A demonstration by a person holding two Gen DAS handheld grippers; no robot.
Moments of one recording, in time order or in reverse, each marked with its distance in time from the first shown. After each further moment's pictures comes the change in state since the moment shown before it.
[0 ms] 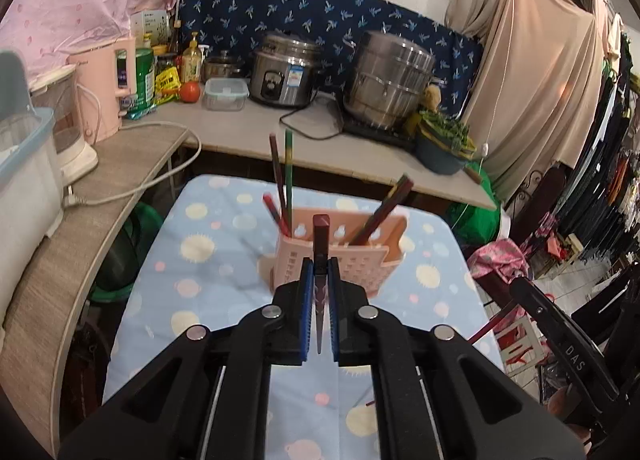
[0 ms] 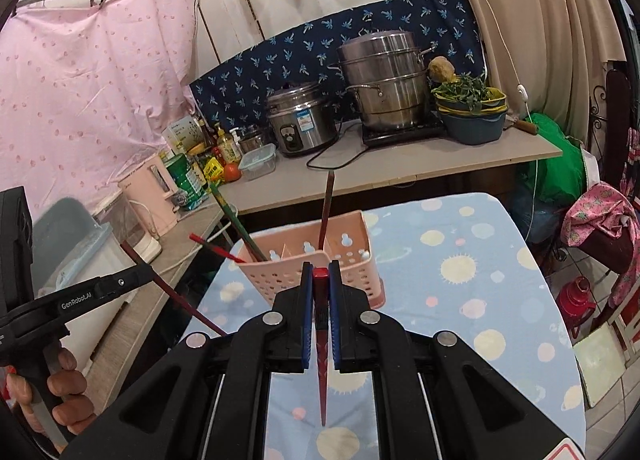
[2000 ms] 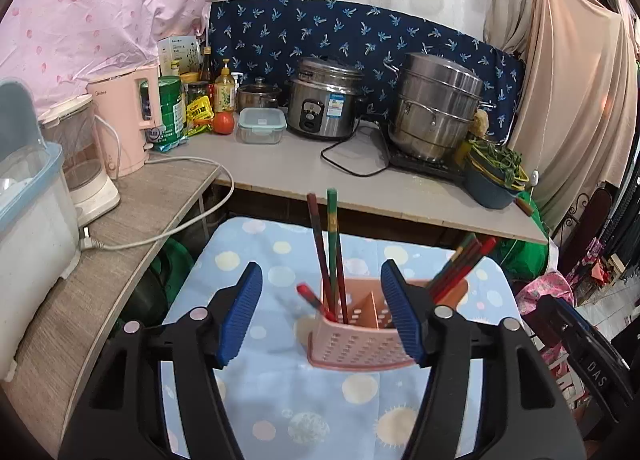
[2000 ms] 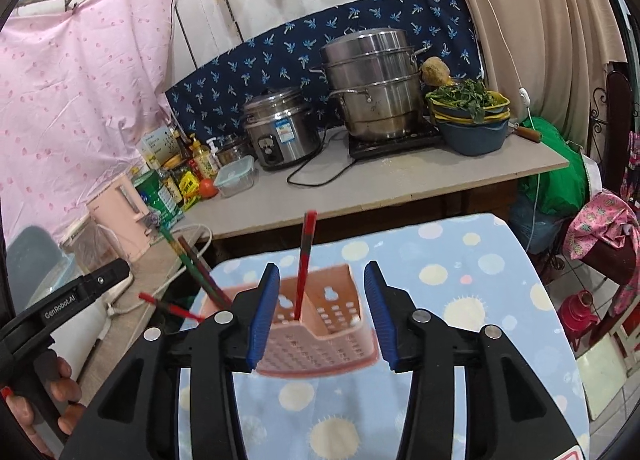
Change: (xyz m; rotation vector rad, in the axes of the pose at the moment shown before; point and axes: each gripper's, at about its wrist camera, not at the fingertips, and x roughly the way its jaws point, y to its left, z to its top) left arm 0.057 0.010 0.034 0.000 -0.085 0.178; right arm 0.077 -0.011 0.026 0.000 0.034 -0.081
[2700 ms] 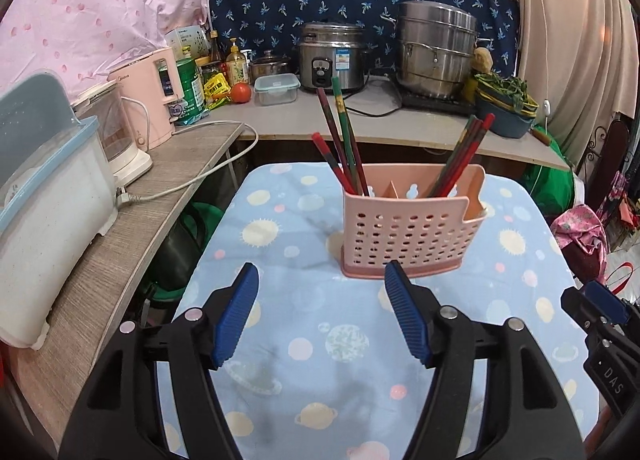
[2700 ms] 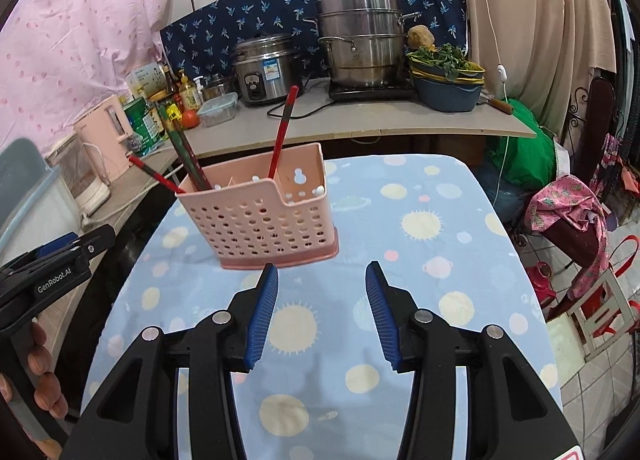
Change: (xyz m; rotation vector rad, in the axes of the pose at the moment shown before) left arm -0.031 -0.008 -0.088 0.135 0.092 0.121; right arm -0.044 -0.001 -0.092 -0.115 0.125 -0.119
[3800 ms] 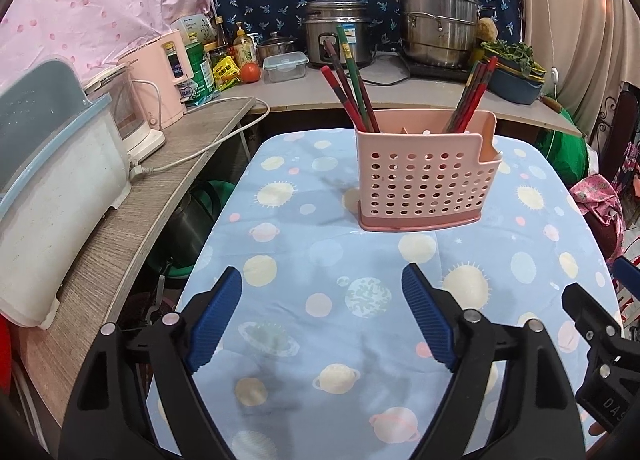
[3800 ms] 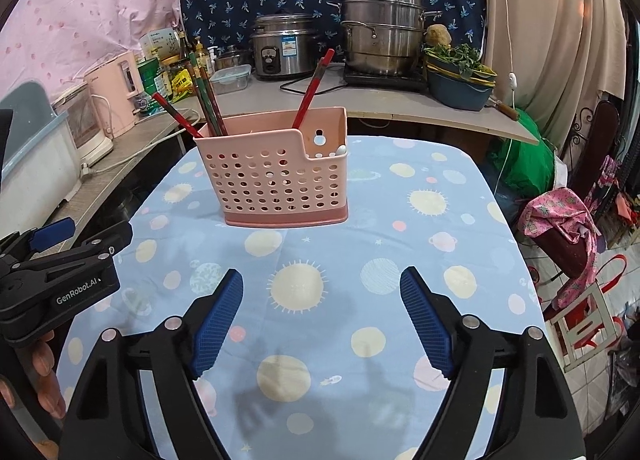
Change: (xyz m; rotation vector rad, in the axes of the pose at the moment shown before) left arm 0.004 0.001 -0.042 0.045 0.052 0.065; right arm -0.003 0.026 -0.031 -0.101 0.038 -0.033
